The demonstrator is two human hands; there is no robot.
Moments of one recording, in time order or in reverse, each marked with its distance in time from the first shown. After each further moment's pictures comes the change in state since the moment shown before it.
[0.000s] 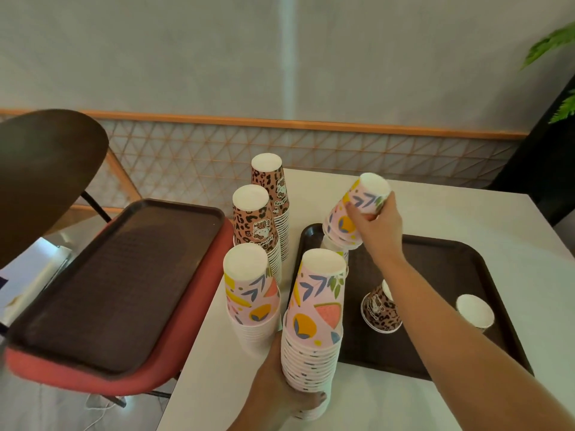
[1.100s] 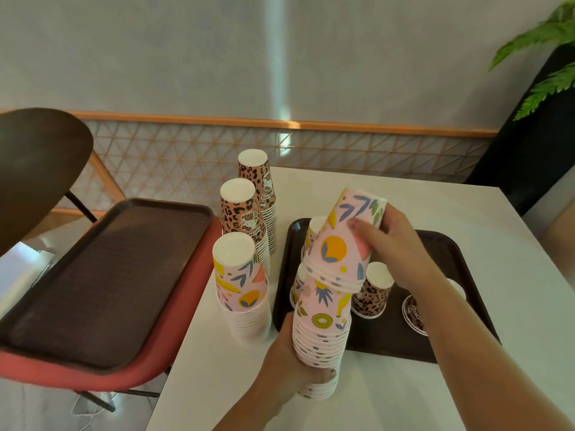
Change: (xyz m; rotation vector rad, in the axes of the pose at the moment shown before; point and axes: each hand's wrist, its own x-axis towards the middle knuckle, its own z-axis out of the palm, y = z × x) left_hand -0.003 0.009 0.014 -0.134 -0.061 -0.044; right_hand -0.057 -0.057 -0.067 0.236 -0.443 0.037
